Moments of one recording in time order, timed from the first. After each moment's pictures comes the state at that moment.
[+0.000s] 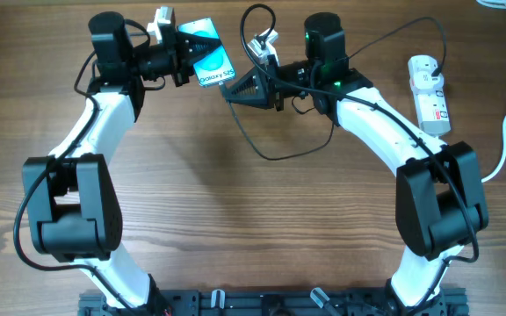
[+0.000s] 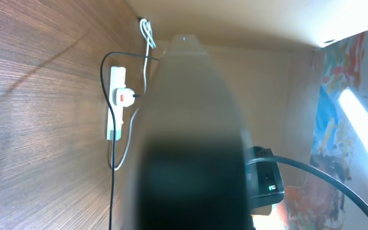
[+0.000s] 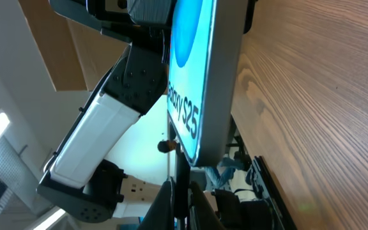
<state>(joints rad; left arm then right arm) 0.01 1.90 1.28 0.32 1.24 -1.34 0.38 1.96 1.40 0.16 -1.38 1.12</state>
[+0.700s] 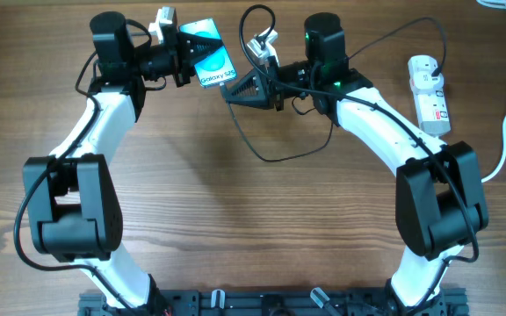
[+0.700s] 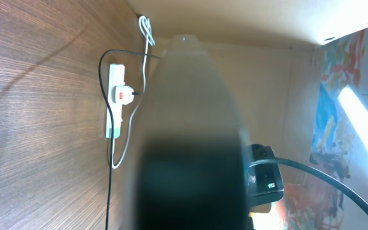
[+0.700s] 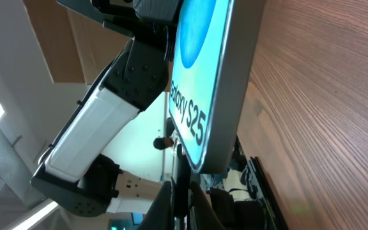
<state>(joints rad) 0.01 1.90 1.28 0.32 1.25 -1.34 0.38 1.96 1.40 0.16 -1.39 1.07</state>
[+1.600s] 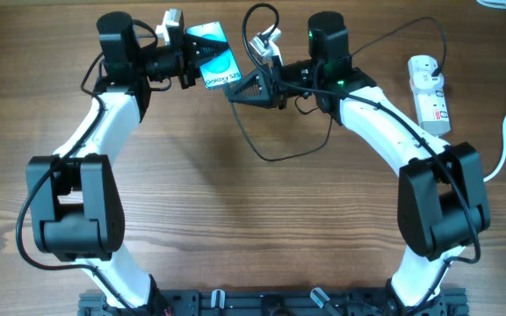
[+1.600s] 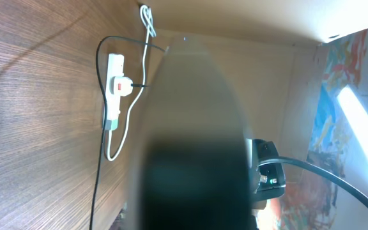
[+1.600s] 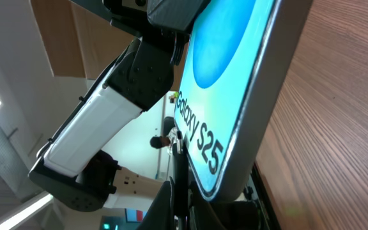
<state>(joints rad) -0.02 1.90 1.28 0.32 1.25 -1.37 0.37 1.95 1.40 0.13 -1.40 1.00</state>
